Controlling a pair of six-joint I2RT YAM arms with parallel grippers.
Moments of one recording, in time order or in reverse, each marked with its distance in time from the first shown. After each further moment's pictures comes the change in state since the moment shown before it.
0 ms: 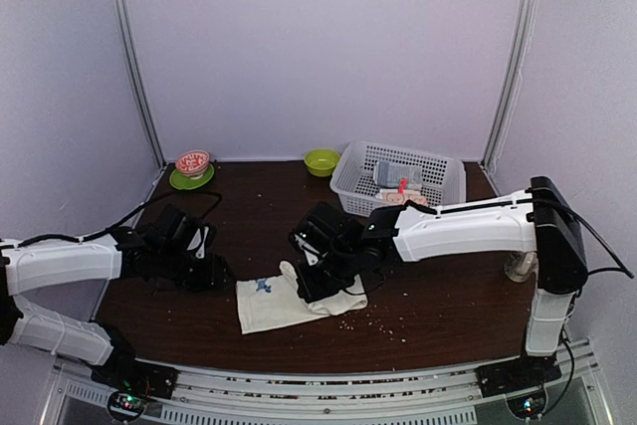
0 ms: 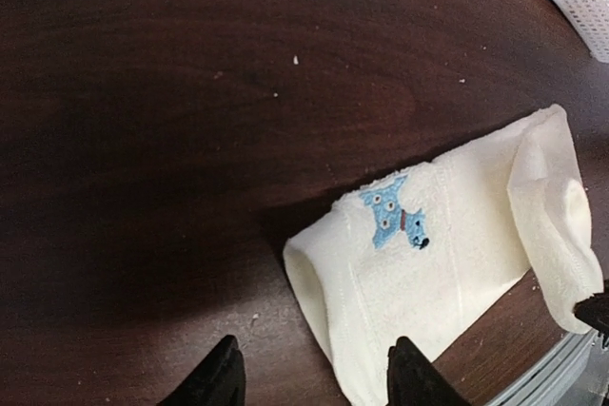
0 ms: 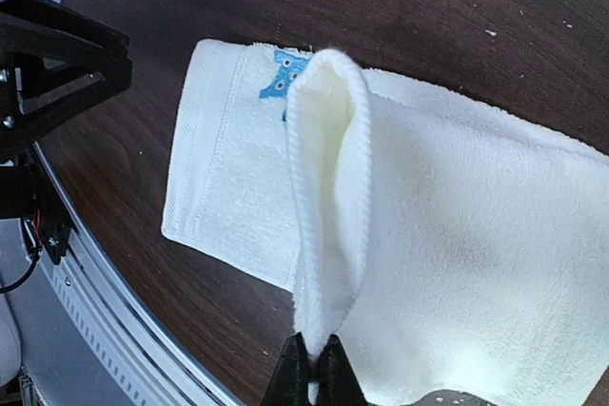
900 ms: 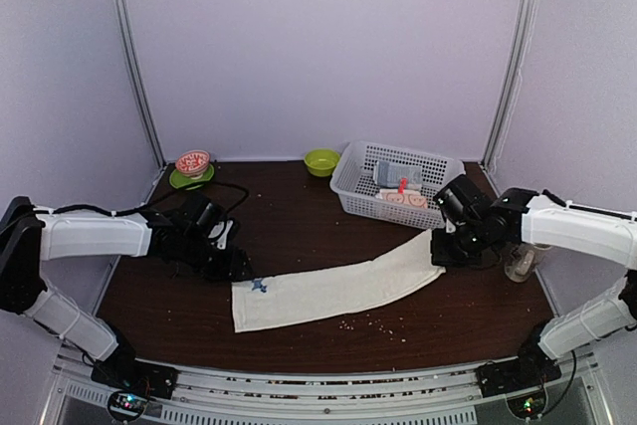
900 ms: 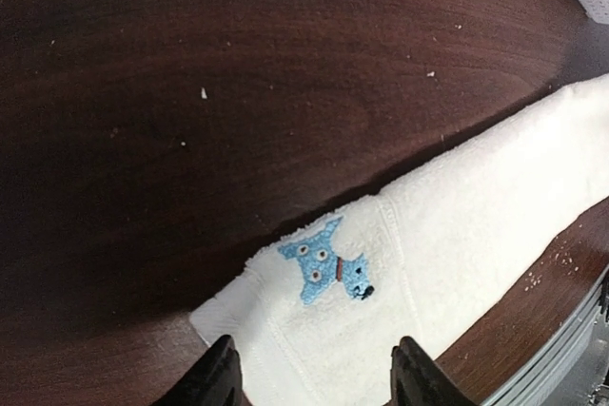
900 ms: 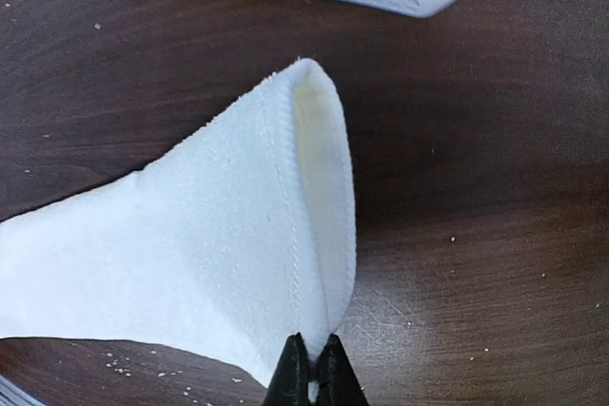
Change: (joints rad) left arm 0.000 0.243 0.162 0.011 0.092 0.096; right arm -0.459 -0.602 -0.532 -0.220 0.256 0.079
